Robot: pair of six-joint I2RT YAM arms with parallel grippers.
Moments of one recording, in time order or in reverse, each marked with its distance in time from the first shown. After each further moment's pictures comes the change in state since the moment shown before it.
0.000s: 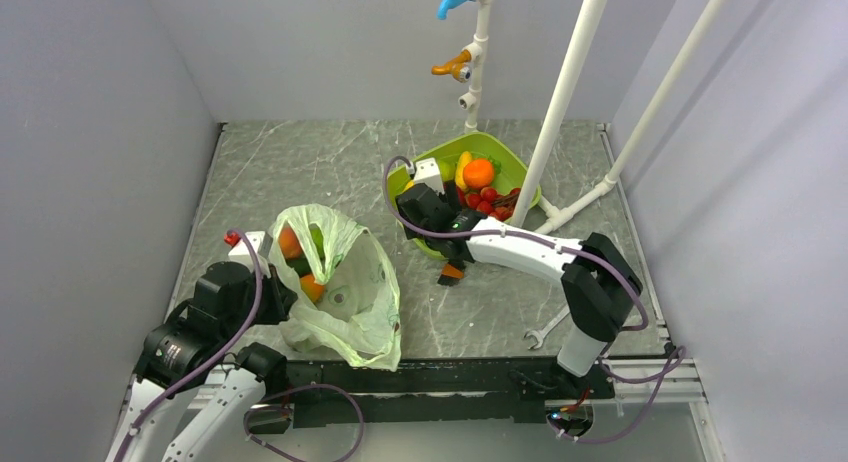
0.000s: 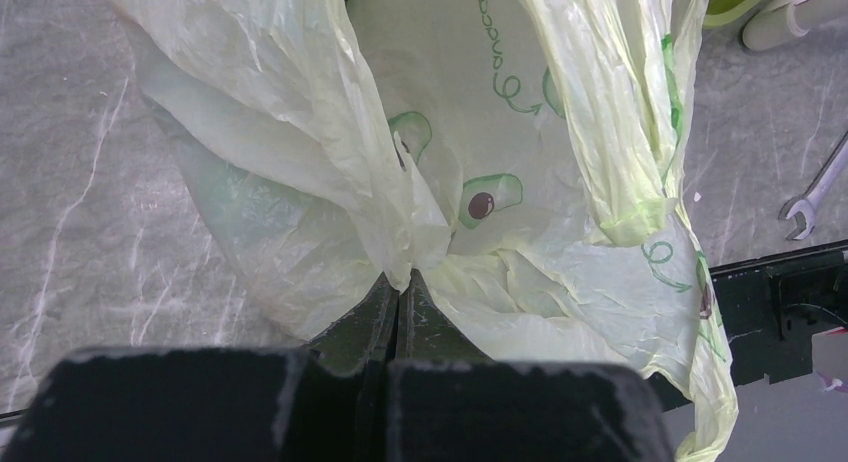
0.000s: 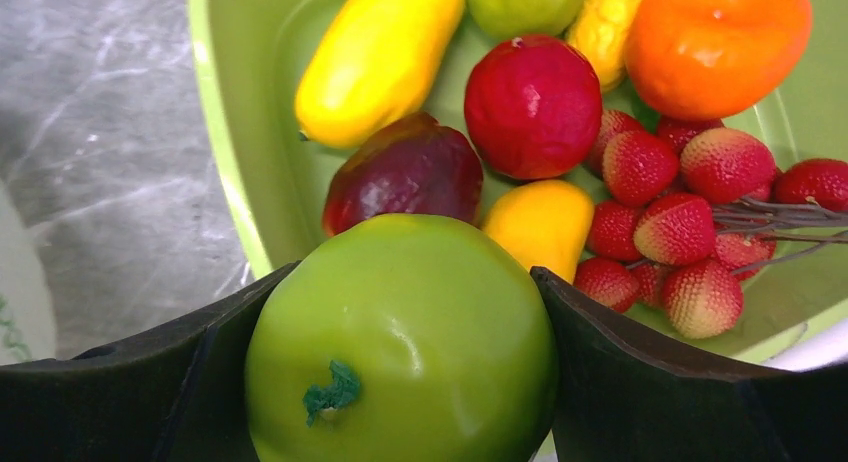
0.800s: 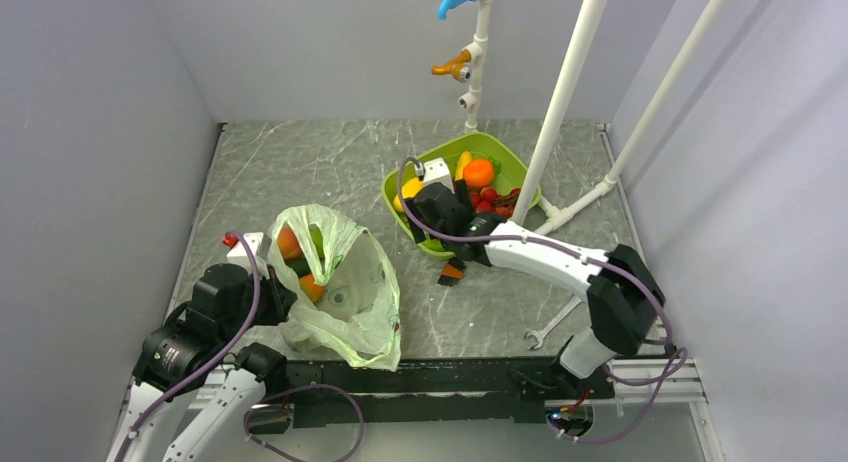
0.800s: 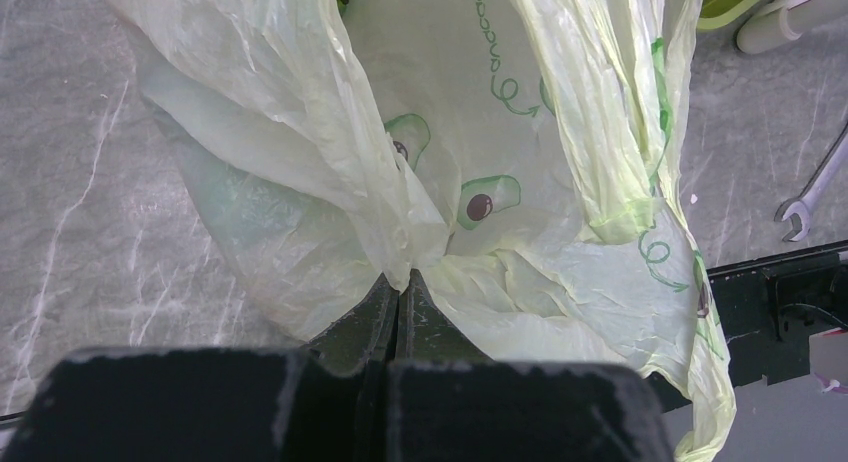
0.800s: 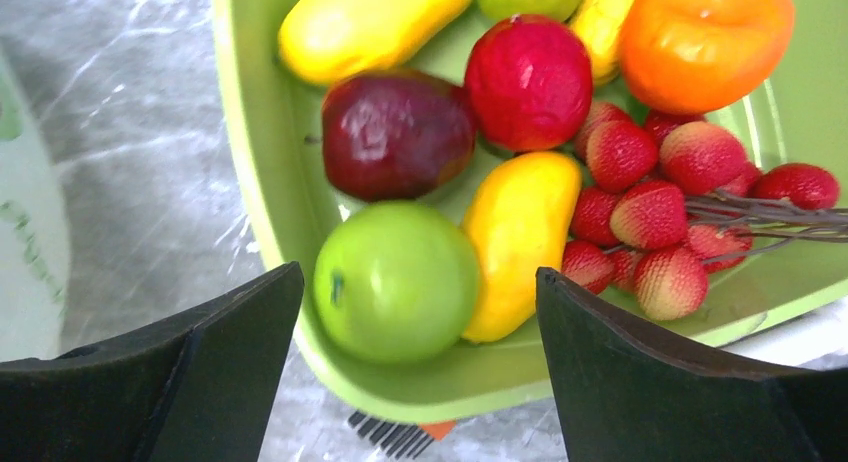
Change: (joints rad) left arm 0.000 -0.015 -0.002 0.000 0.000 -0.002; right arm -0.031 -0.082 -0.045 -0.034 -0.049 -0.067
